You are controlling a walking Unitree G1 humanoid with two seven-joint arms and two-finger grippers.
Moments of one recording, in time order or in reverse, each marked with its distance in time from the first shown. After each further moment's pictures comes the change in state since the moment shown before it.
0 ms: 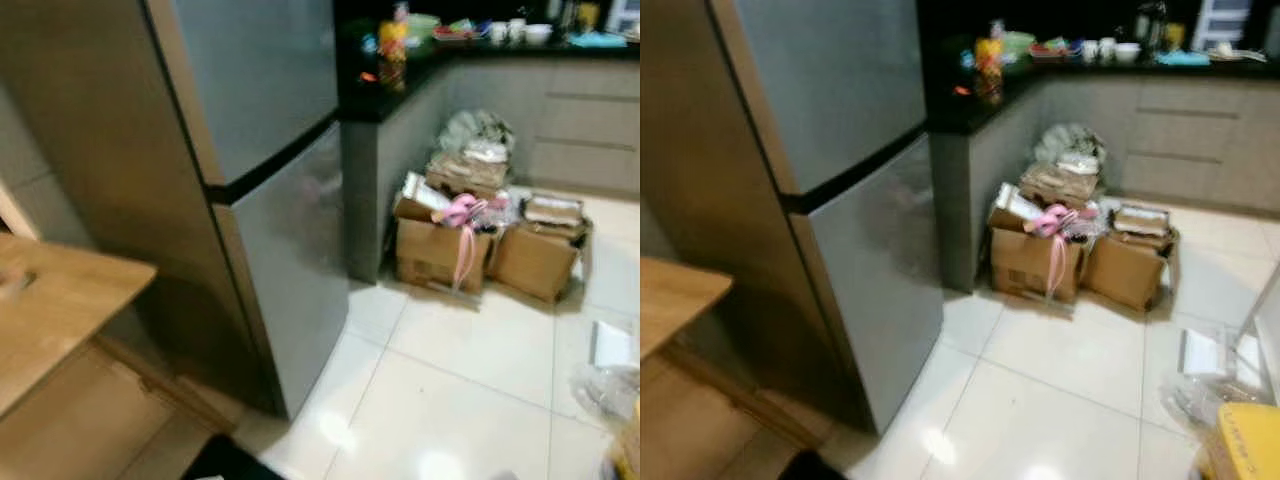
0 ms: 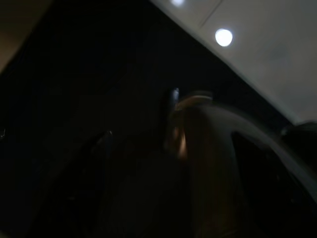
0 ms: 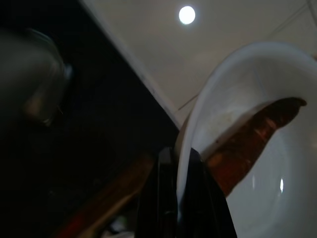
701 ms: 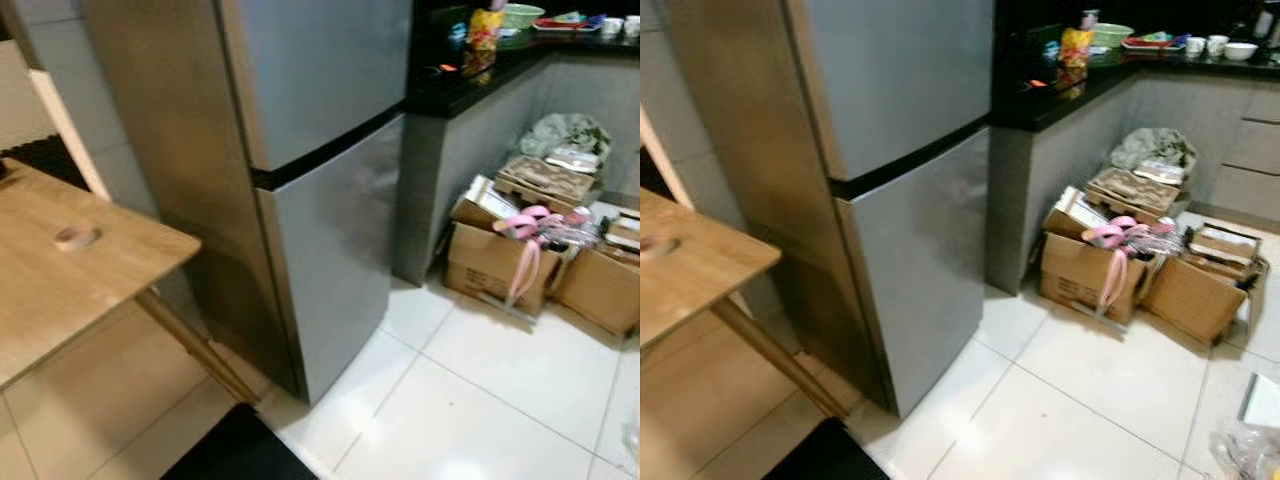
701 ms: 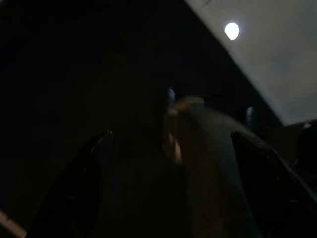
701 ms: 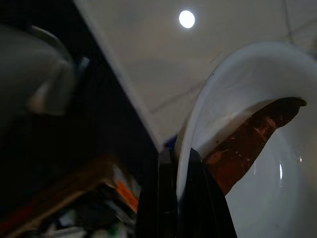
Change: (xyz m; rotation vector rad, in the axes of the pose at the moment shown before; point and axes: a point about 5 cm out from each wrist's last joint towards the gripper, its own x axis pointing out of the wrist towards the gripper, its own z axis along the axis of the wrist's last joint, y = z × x) left arm -0.001 0.008 0.003 -0.019 -0.010 0.024; right arm 0.000 0.001 -0.003 -0.028 -0.011 0.001
